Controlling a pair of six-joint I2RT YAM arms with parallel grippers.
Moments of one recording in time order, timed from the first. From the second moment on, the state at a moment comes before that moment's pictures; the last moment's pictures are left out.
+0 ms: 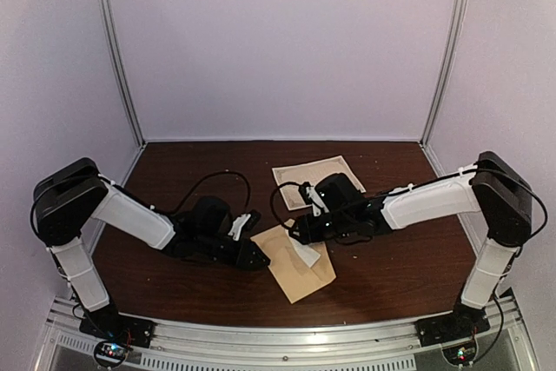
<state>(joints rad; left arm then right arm) -0.84 1.77 0.67 0.35 0.50 -0.56 0.88 1.79 0.96 0.05 -0.11 0.58</state>
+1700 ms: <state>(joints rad) -0.87 1.79 0.67 0.39 0.54 -0.59 0.97 1.80 0.96 -0.07 -0.14 0.67</state>
